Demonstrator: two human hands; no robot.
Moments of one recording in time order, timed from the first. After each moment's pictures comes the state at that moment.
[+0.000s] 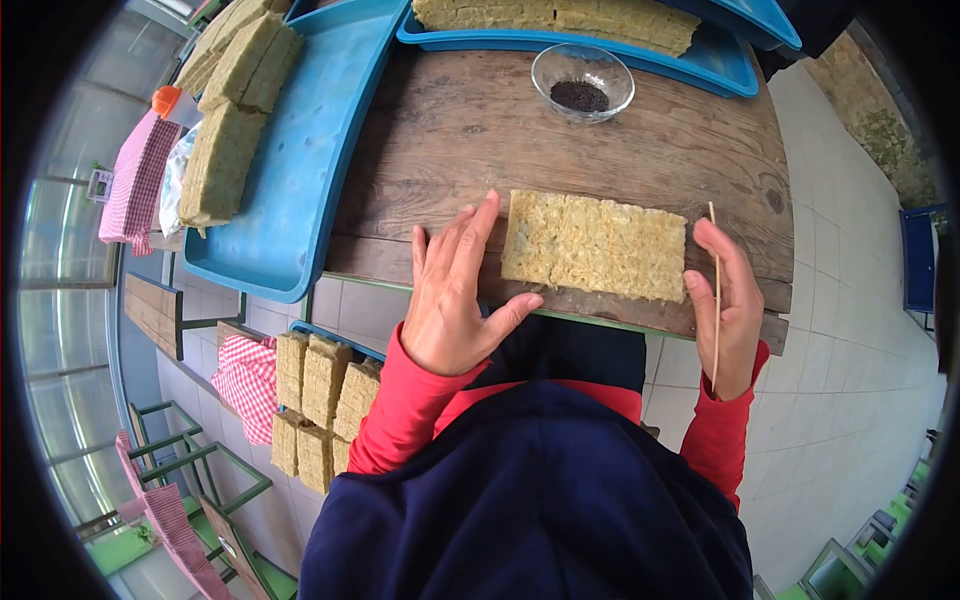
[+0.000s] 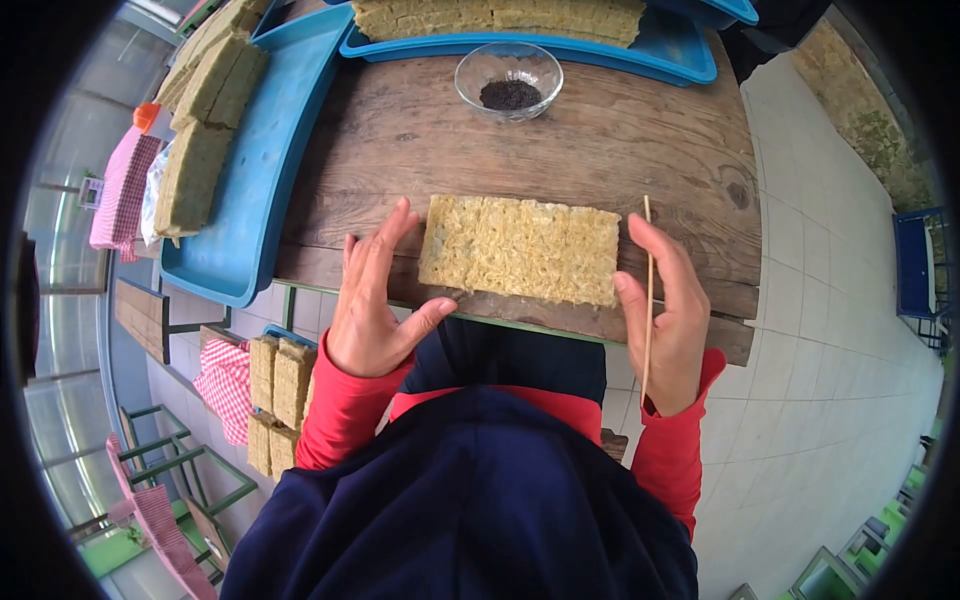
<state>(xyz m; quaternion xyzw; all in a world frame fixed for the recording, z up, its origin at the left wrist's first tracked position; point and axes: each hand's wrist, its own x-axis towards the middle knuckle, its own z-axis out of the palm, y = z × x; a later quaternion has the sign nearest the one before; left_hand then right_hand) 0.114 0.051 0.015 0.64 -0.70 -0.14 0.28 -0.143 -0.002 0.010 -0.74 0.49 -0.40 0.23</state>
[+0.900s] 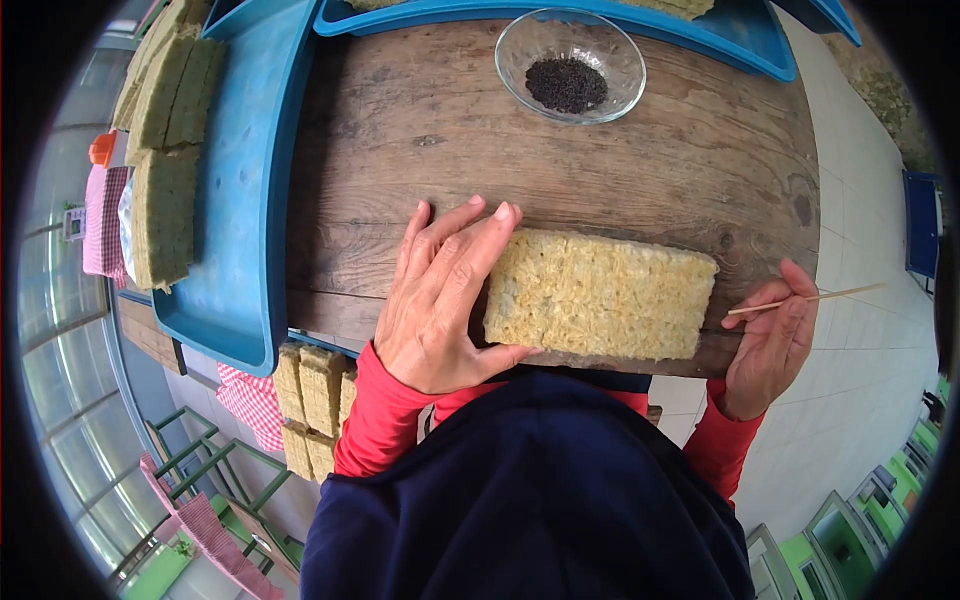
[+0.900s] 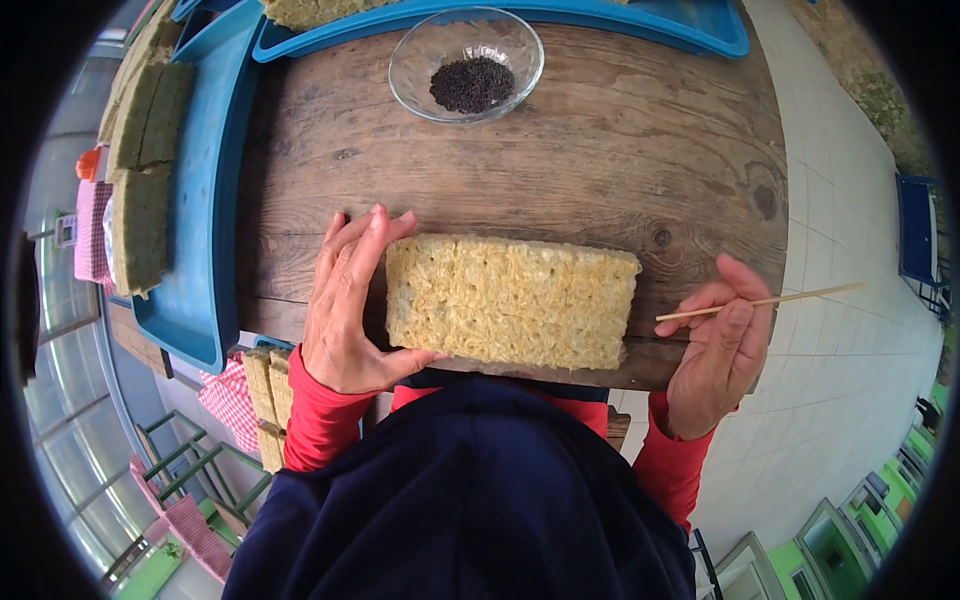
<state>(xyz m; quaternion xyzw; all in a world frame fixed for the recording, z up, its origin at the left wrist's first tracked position) 0.125 0.000 0.013 0.53 -0.78 -0.18 0.27 -0.158 -0.017 -0.004 -0.50 0.51 -0.59 0.38</state>
